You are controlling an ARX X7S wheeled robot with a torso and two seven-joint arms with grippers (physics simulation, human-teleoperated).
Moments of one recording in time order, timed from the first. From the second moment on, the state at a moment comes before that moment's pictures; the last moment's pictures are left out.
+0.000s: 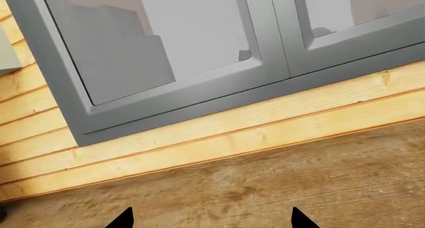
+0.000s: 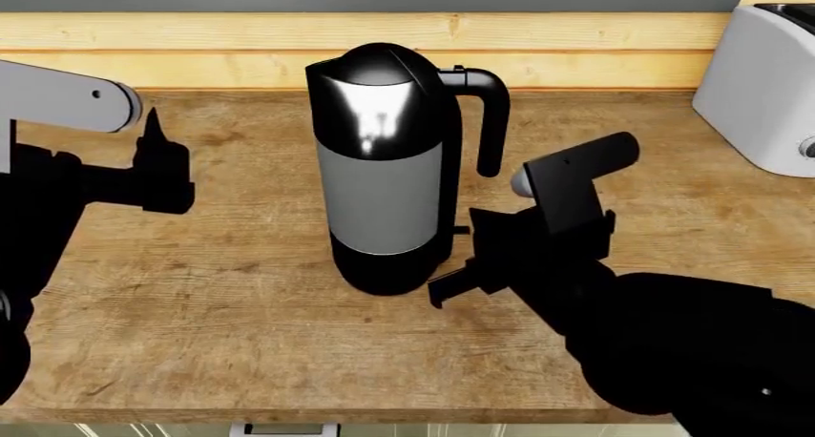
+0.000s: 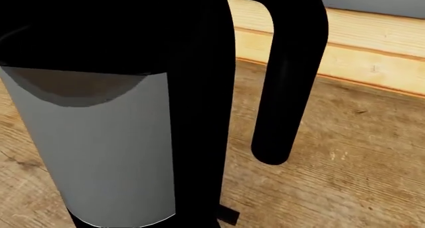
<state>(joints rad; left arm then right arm) -0.97 -0.83 0.11 0.67 -1.45 -1.27 -1.04 0.82 0.49 -0.34 -0.48 1.27 1.15 0.64</state>
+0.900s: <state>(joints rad) -0.95 -0.86 0.12 0.67 -1.44 -1.24 -1.03 0.83 0.49 -0.41 -0.37 1.16 1.08 0.54</state>
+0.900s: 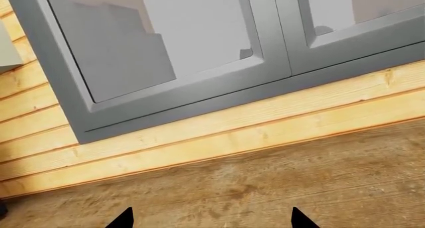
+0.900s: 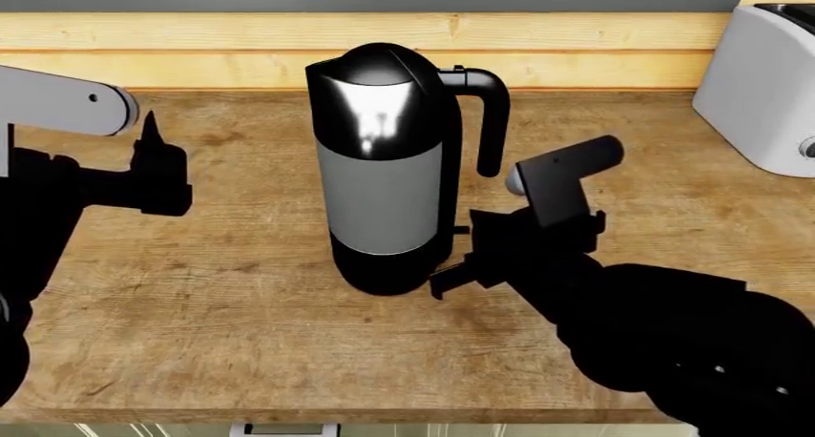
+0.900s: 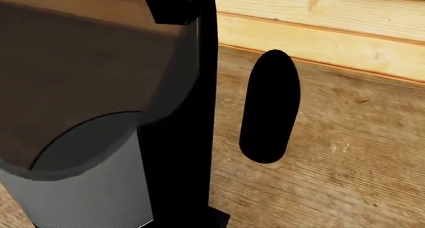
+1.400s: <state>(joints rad) -0.94 -0.86 0.13 0.67 -1.44 -1.22 -1.03 0.86 0.47 -0.46 -0.29 1.11 1.04 0.46</state>
